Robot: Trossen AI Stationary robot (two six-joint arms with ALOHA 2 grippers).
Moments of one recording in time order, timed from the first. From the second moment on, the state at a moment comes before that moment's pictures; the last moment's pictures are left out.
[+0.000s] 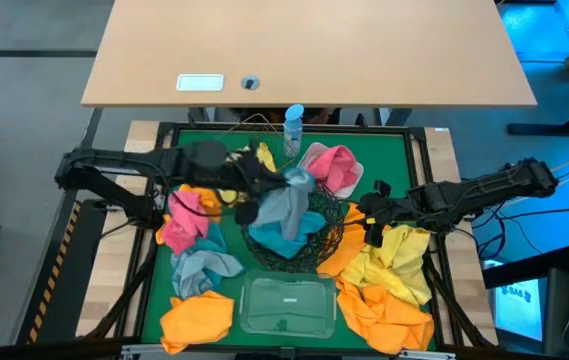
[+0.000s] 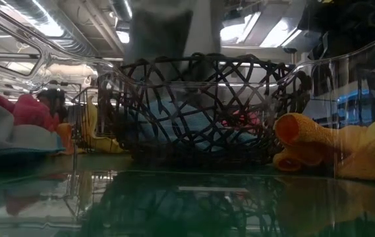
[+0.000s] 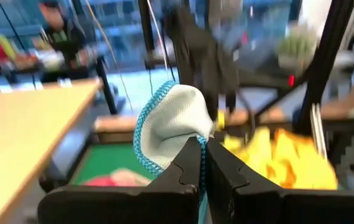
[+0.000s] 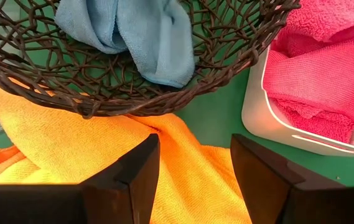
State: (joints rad) left arm -0.05 1.35 1.36 -0.24 -0.11 0.06; right arm 0.24 1.01 0.75 -0.70 0.28 0.36
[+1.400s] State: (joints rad) left arm -0.06 1.79 1.36 -0.64 -0.11 0.06; right arm 0.24 1.02 0.75 -0.70 0.28 0.36
